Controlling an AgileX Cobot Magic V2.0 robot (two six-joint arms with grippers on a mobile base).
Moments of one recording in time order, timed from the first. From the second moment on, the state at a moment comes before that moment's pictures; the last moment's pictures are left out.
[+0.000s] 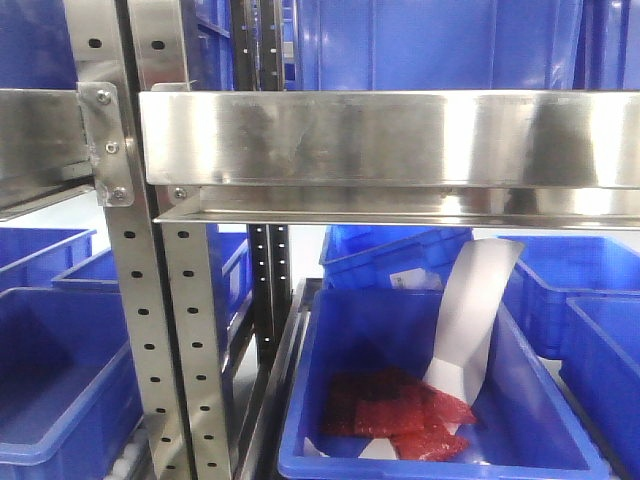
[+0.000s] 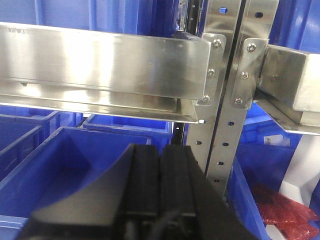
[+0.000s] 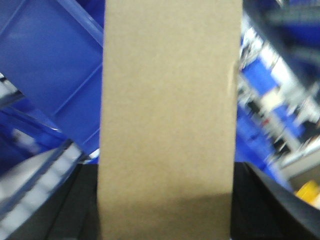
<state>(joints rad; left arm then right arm) -0.06 -0.01 0.03 -0.09 0.11 0.02 0.08 1.04 -0.93 -0.88 0.09 0.09</state>
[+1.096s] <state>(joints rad) -0.06 -0.01 0.03 -0.09 0.11 0.02 0.08 1.38 -0.93 -1.56 -0.25 0.08</state>
